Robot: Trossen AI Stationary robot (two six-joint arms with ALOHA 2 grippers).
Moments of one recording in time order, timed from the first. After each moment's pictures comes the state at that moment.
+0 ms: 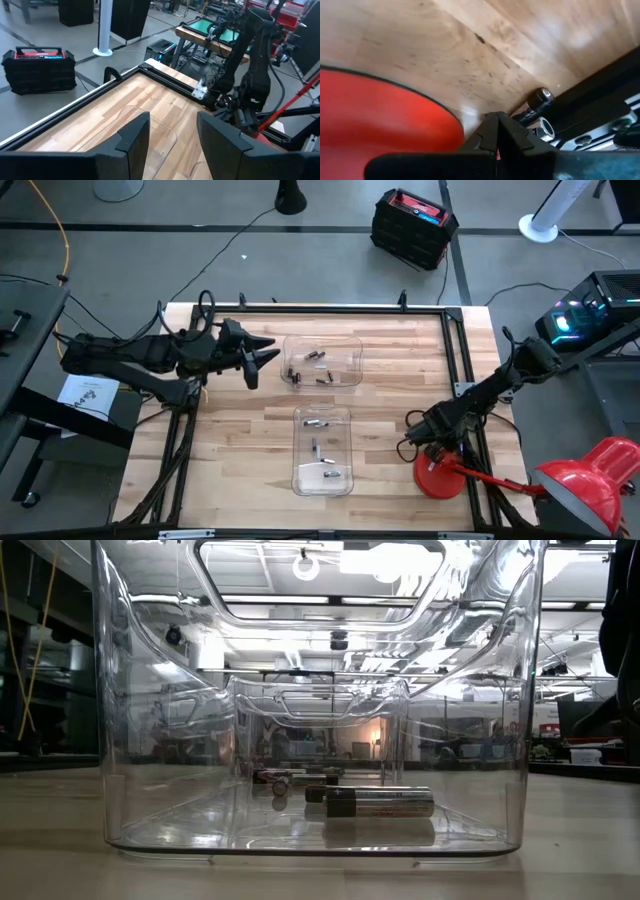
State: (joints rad) left arm -0.12 0.99 1.09 -0.40 -0.52 -0.42; right arm 0.51 1.47 0.49 -0.91 -0.44 1.29
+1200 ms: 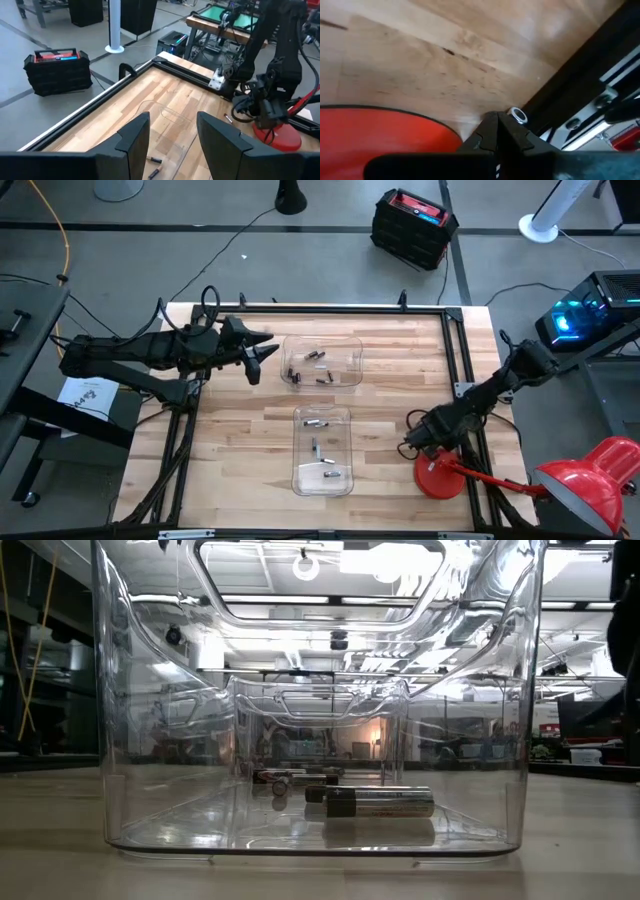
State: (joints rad) left arm -0.07 0.99 1.09 -0.45 -0.50 -0.34; right arm 0.55 1.47 0.55 -0.98 -0.46 1.50
